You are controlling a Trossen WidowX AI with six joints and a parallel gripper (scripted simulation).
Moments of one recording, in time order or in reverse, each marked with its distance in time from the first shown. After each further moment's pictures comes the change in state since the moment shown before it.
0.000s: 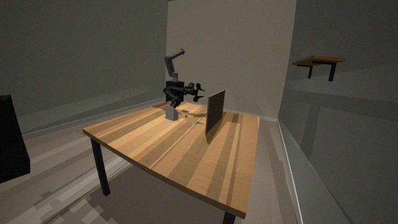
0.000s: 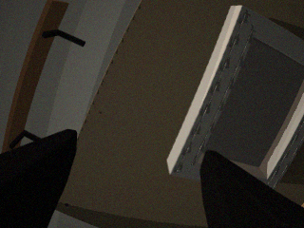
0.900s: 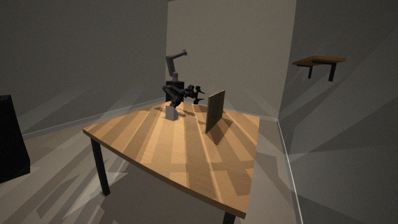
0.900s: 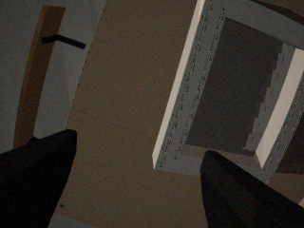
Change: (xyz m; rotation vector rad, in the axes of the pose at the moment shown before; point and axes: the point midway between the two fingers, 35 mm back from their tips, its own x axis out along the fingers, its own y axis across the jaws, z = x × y) arm 0.004 -0.026 -0.003 0.091 0.010 0.015
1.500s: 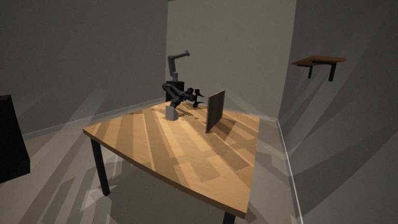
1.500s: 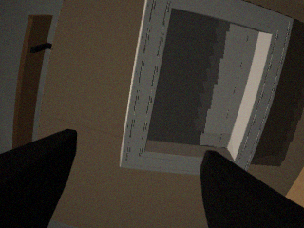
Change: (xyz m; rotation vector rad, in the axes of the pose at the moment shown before) arm -0.002 -0.032 0.002 0.079 -0.004 -0.018
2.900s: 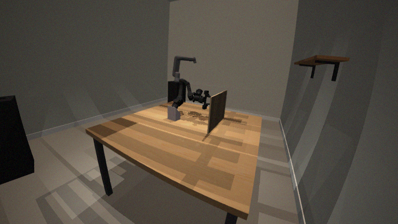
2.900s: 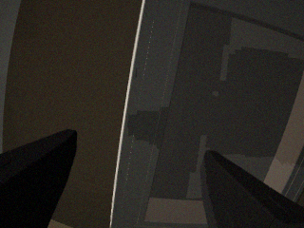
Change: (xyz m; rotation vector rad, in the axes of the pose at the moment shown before) arm 0.082 0.000 0.001 -0.002 -0.007 0.005
